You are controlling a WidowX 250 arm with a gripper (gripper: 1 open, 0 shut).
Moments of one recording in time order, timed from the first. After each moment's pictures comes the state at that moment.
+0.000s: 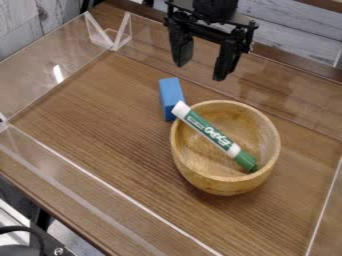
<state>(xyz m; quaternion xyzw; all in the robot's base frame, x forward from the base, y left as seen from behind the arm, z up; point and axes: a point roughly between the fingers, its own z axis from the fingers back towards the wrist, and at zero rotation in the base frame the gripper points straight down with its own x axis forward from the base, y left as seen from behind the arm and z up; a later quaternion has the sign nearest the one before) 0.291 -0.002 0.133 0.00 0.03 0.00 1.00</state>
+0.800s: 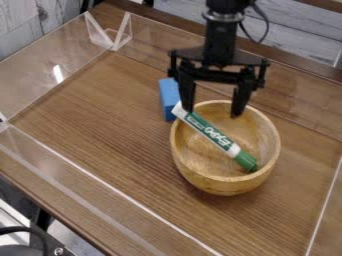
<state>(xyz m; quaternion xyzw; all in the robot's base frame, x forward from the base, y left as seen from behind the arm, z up) 0.275 -0.041 0.097 -0.01 0.03 0.22 0.98</state>
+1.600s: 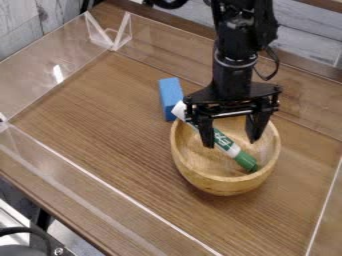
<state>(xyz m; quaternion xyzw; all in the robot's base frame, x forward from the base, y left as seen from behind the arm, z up) 0.272 -0.060 0.067 -0.04 -0.01 0.34 0.94</state>
